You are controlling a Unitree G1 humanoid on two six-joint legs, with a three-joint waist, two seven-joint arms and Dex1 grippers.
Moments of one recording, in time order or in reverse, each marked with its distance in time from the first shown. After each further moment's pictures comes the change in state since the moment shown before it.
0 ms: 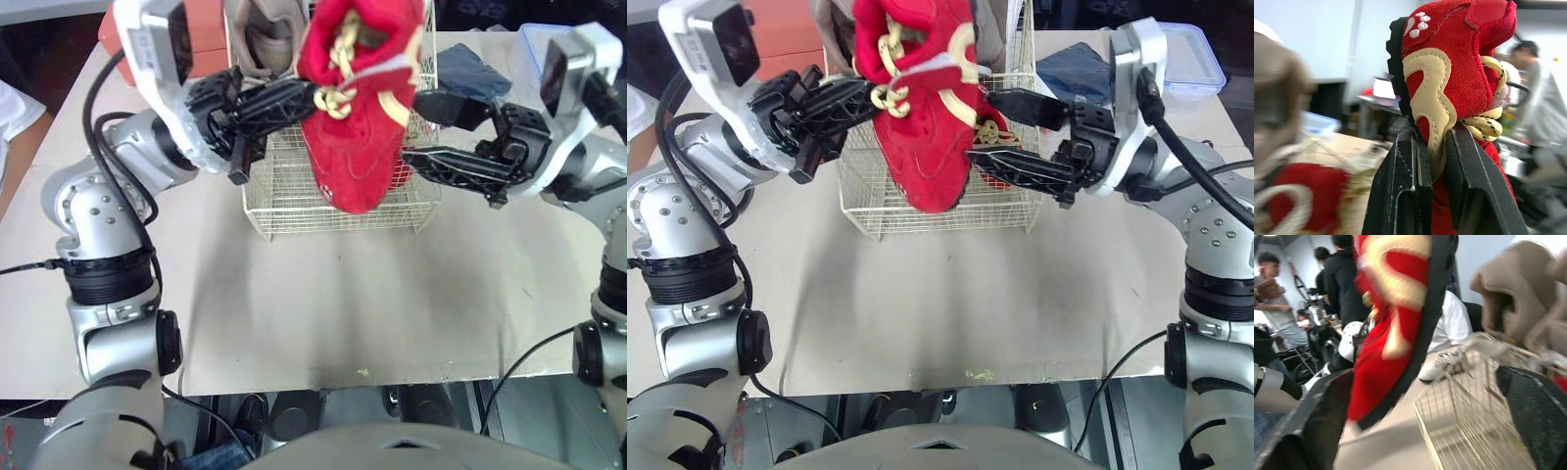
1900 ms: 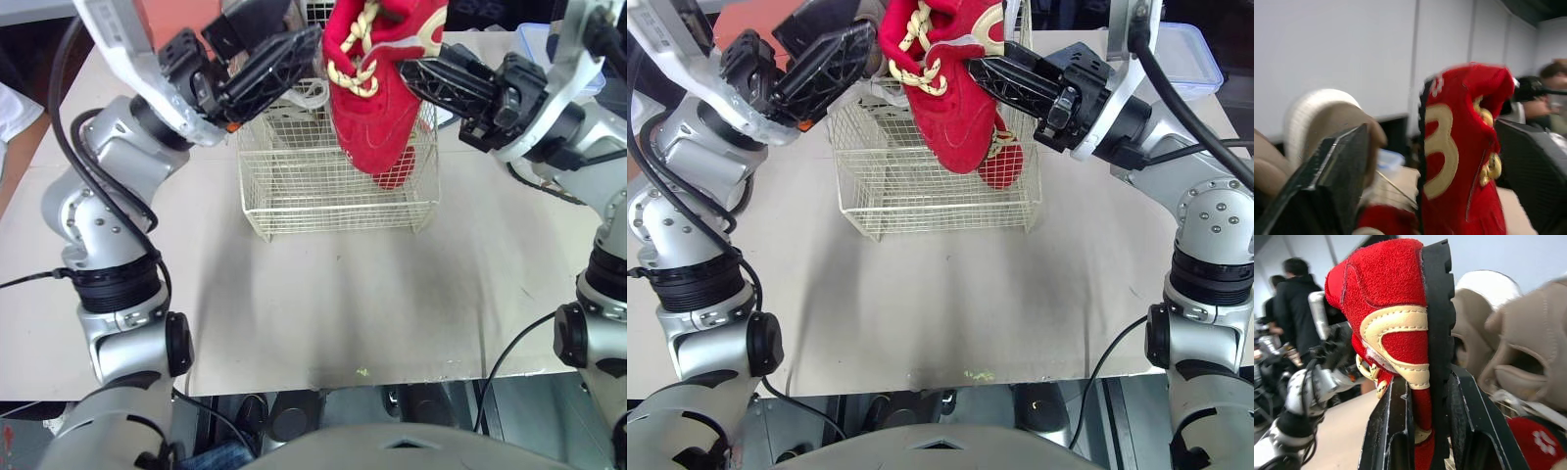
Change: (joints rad) left arm 0.002 -0.010 0.019 -0.078 0.010 -0.095 0.133; right arm -0.135 0.105 0.020 -0.004 0.057 0.008 -0.284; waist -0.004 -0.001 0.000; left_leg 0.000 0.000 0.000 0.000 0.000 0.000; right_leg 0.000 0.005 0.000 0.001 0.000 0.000
